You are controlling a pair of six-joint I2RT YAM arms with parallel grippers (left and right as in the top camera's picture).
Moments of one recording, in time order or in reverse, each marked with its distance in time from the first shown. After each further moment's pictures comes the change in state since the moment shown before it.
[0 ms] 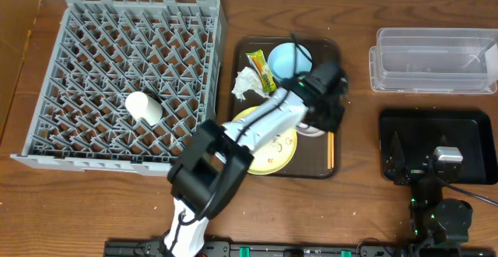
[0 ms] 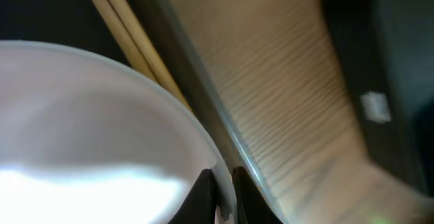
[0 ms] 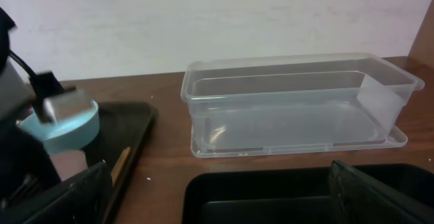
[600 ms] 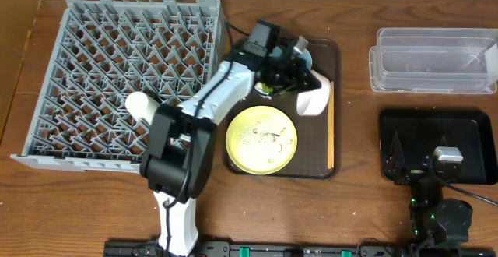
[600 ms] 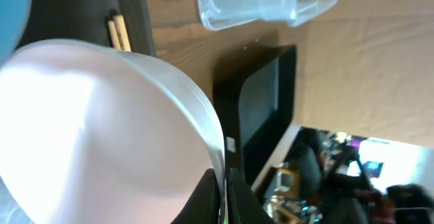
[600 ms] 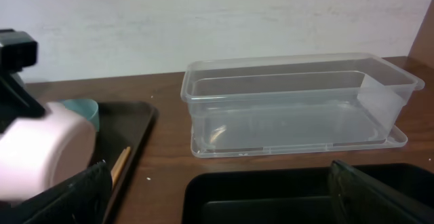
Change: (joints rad) left arm 0.323 -0.017 -0.002 0.168 0.586 -0.274; right arm 0.000 0.000 0.000 0.000 0.000 0.000
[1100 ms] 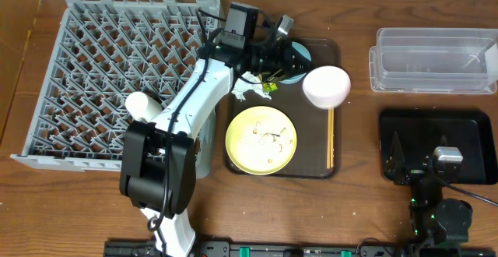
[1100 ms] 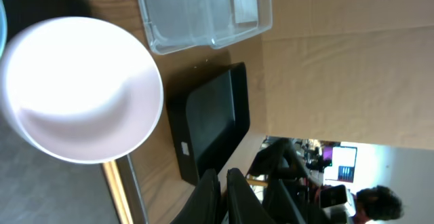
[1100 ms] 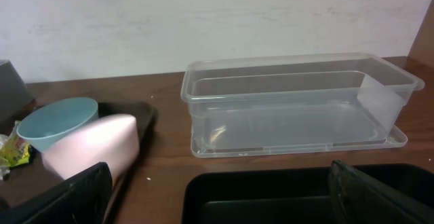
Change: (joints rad) left arm 0.071 -0.127 -0.002 0.012 0.086 -0.047; right arm 0.000 0.000 0.000 0.000 0.000 0.000
